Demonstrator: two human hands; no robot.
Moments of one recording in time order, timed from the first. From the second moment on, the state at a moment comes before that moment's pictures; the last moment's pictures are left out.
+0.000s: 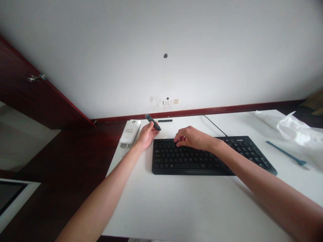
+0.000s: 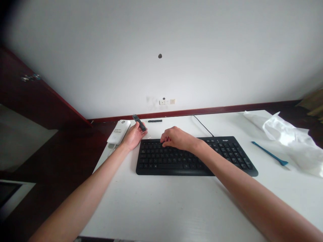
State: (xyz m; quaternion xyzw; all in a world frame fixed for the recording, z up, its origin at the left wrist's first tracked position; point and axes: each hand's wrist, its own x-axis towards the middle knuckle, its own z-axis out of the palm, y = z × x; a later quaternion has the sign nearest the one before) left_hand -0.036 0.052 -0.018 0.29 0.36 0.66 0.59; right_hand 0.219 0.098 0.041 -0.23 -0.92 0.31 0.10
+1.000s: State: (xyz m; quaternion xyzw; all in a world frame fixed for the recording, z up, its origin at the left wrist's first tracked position) left_hand -0.038 0.055 -0.020 0.24 0.33 0.67 0.62; right_hand 0.193 0.211 -0.008 -0.39 -0.82 0.35 0.24
